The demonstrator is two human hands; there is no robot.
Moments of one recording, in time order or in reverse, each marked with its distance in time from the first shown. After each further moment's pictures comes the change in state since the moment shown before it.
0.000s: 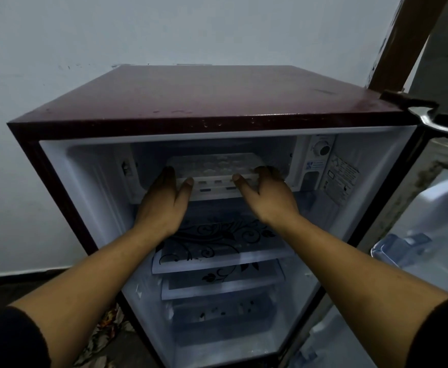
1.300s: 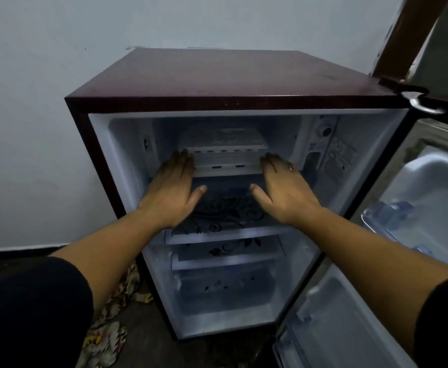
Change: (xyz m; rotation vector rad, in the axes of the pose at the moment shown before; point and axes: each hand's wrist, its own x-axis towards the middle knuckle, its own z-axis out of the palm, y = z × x) left_hand -0.030 -0.027 -0.021 0.528 -0.073 0.344; right_hand -0.056 -0.008 -0.029 -0.458 -0.129 -0.285
